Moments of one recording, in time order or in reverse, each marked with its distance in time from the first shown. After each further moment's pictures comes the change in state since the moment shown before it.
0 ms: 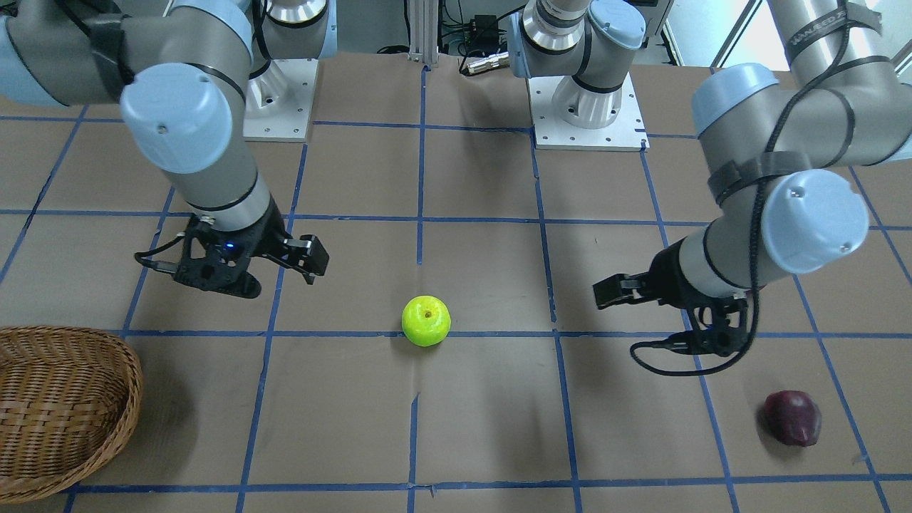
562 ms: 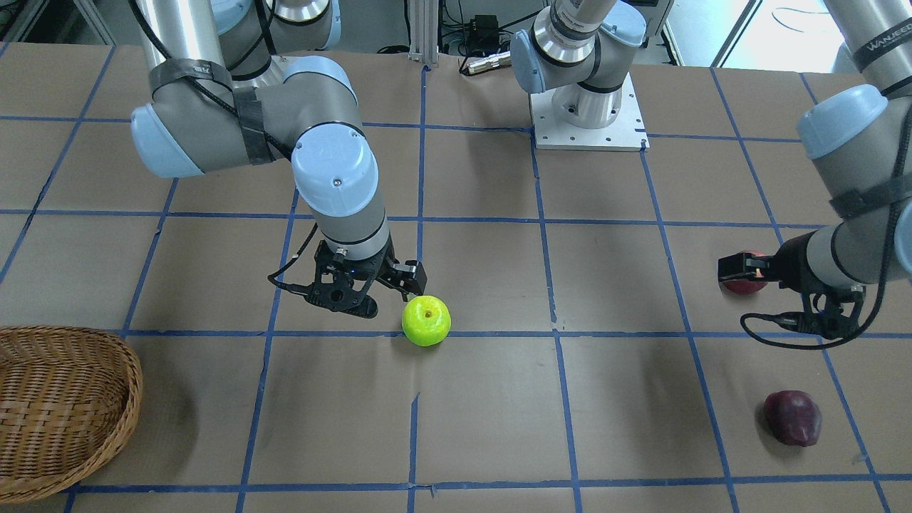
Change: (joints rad) left arm 0.261 -0.008 -0.085 0.036 0.224 0.442; right arm 0.165 0.138 -0.002 -0.133 0.064 0.206
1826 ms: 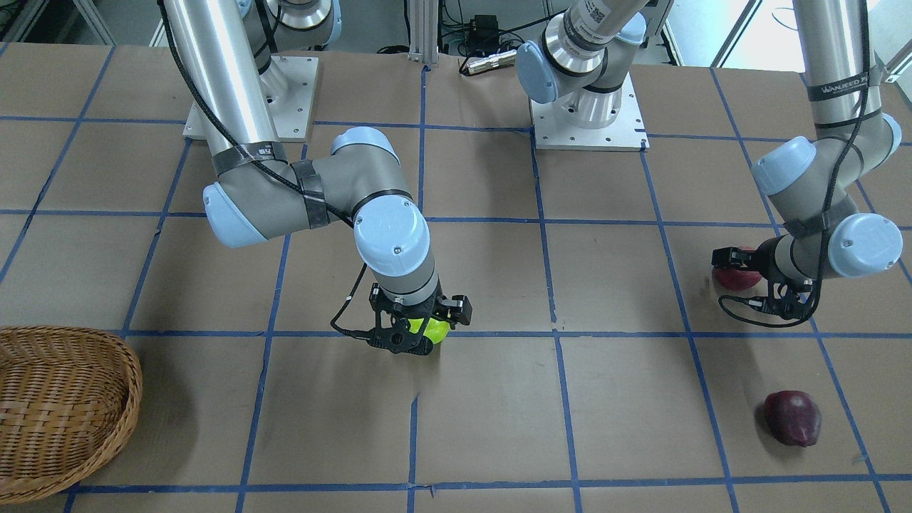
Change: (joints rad) left arm 0.140 -0.050 -0.321 0.375 0.141 0.191; right arm 0.064 0.182 -0.071 -0.124 0.070 0.007
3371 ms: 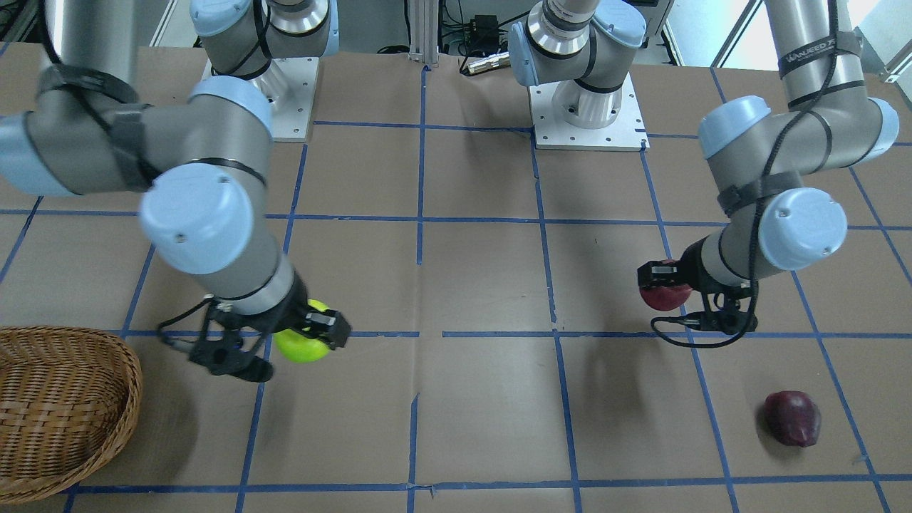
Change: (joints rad) left arm -0.366 0.095 0.157 -0.227 -0.245 -0.563; right arm -0.296 -0.142 -0.168 0.326 -0.075 -0.182
